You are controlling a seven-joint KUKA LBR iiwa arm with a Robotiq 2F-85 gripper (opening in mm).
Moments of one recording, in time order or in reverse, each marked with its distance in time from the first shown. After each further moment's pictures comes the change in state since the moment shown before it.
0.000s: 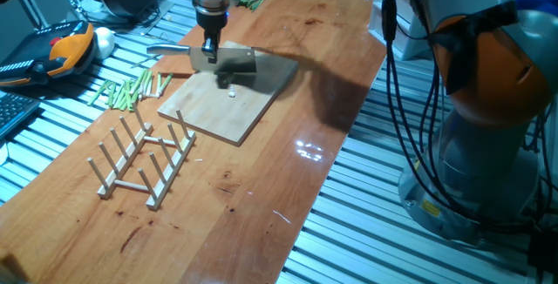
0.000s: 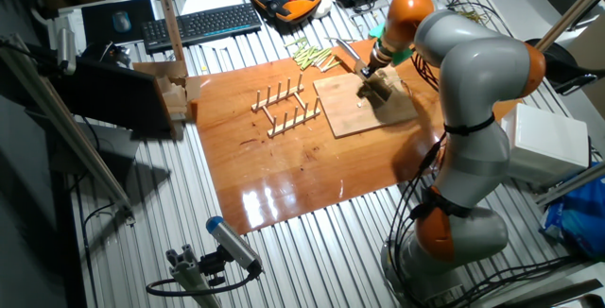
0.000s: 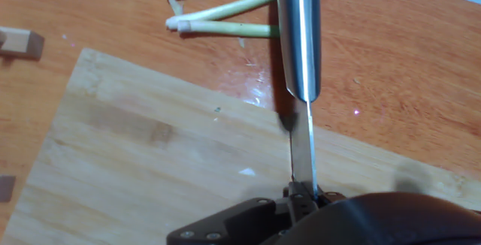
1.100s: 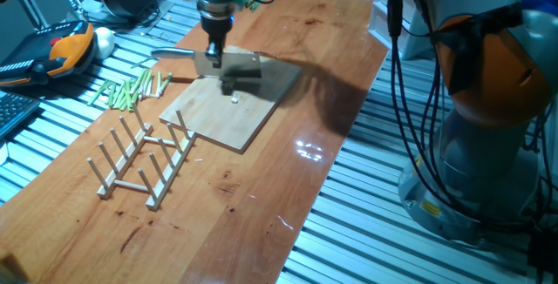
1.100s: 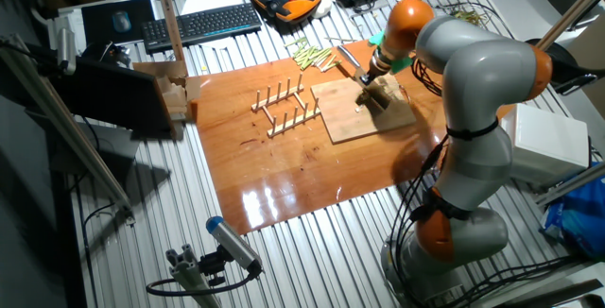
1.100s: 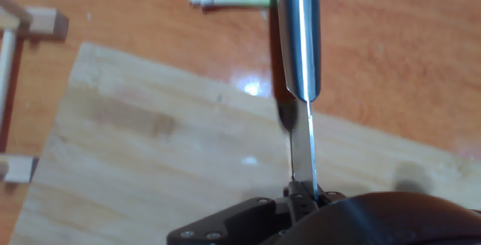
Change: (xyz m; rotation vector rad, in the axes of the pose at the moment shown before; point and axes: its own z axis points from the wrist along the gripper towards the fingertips) arm 0.003 0.015 -0.020 -0.002 0.029 0.026
